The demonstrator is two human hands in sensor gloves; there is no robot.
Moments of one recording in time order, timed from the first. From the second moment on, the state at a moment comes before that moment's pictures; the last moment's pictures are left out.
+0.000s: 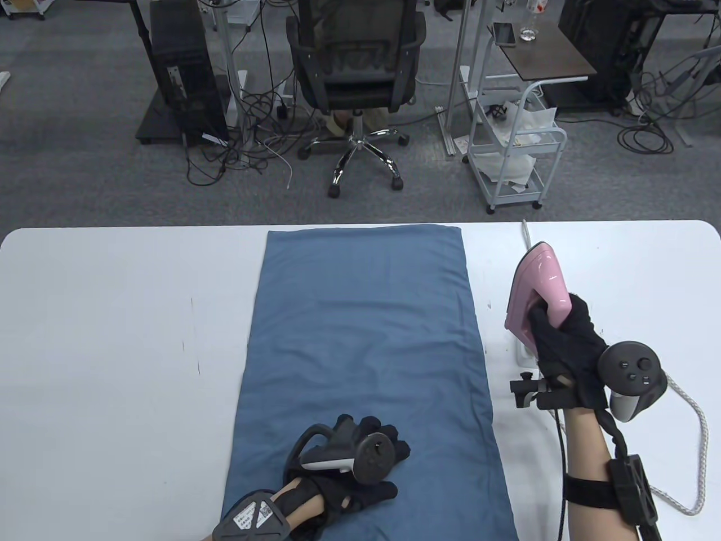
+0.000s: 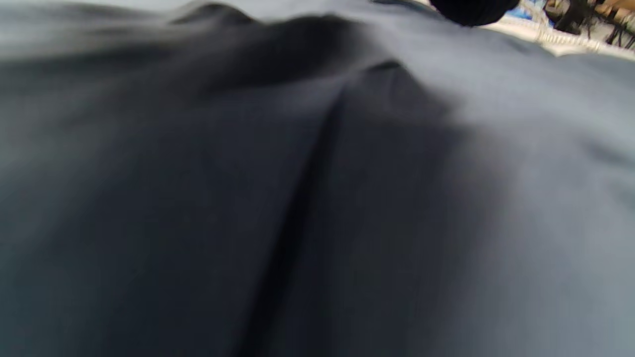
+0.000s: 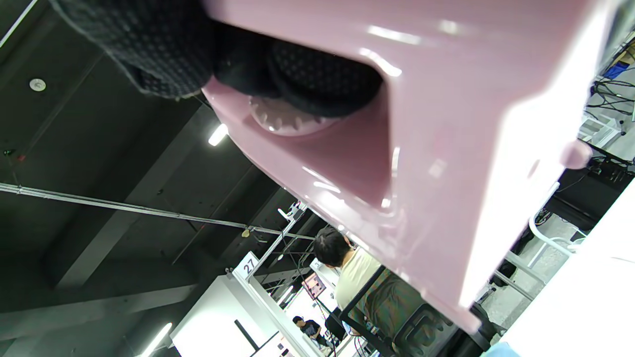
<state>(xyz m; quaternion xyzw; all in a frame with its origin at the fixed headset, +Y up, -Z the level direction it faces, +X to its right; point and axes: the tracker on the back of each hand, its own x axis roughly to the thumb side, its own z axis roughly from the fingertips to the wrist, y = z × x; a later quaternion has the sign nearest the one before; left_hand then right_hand) -0.056 -0.775 -0.270 -0.23 -0.36 -0.01 0.91 0.286 -0.640 -0.354 0.03 -0.31 0.83 0.47</state>
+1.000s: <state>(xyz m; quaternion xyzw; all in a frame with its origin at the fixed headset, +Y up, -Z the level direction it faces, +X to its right) -0.071 -0.814 -0.264 -0.37 -0.36 0.02 0.86 0.132 -0.693 -0.315 0.23 0.00 0.97 0.08</state>
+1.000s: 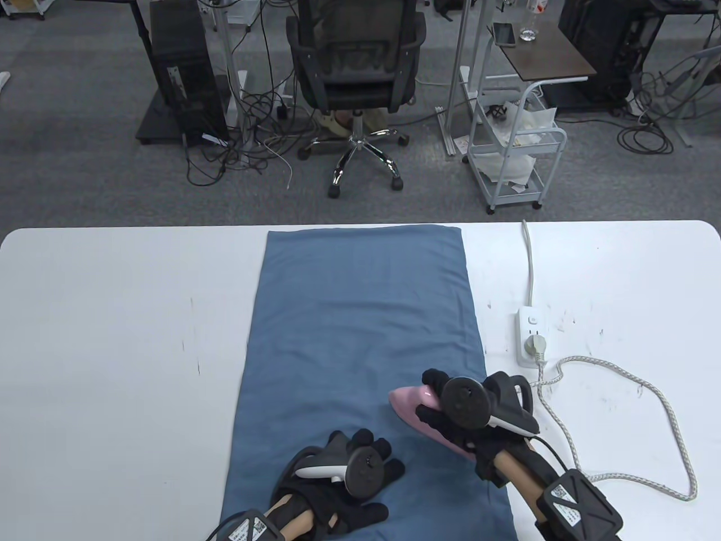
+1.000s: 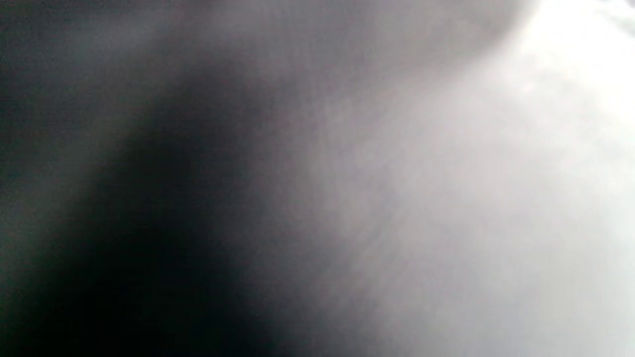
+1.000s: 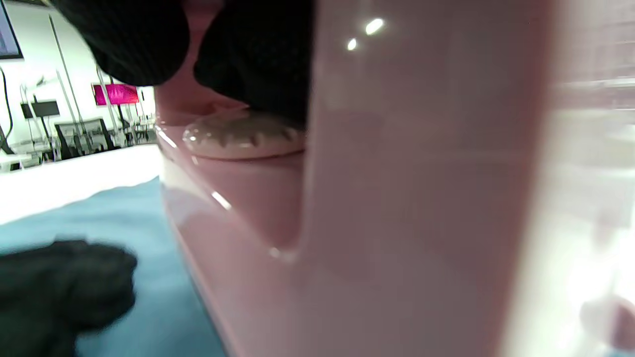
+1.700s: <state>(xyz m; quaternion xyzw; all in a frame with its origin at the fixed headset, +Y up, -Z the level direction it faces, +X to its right) -0.071 -0.813 -0.263 -0.37 -0.36 0.01 0.86 0.130 -0.719 -0.419 0.09 0.02 1.00 0.02</state>
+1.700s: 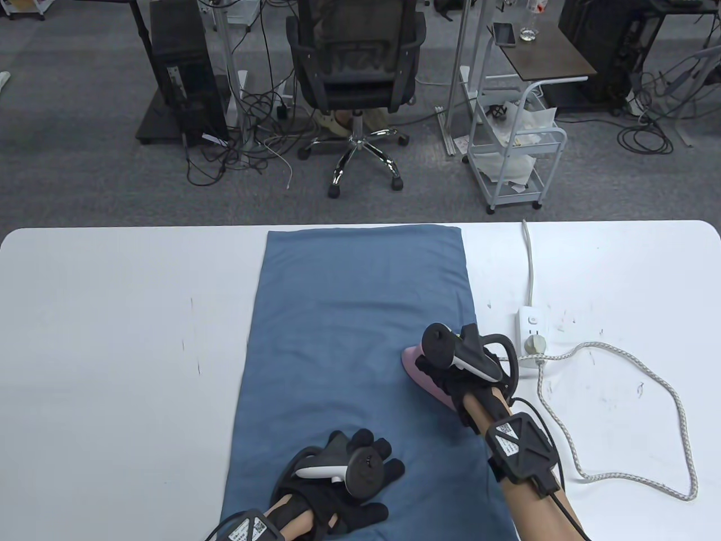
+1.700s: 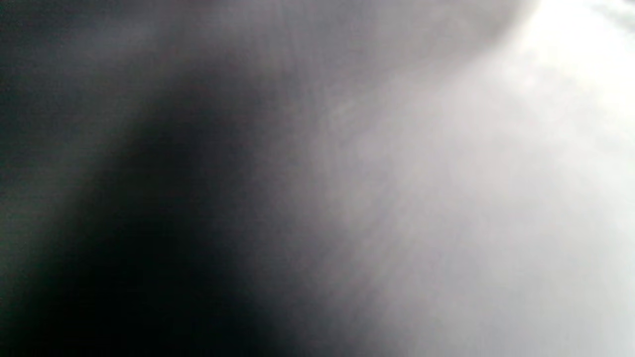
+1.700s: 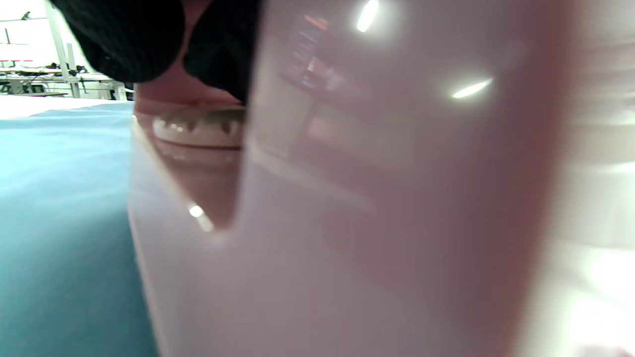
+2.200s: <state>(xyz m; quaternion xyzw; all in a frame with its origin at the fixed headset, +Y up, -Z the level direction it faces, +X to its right) -0.071 -0.813 -0.262 -0.37 -0.36 0.01 0.86 0.081 -0.718 -0.347 0.26 0.03 0.96 -0.02</state>
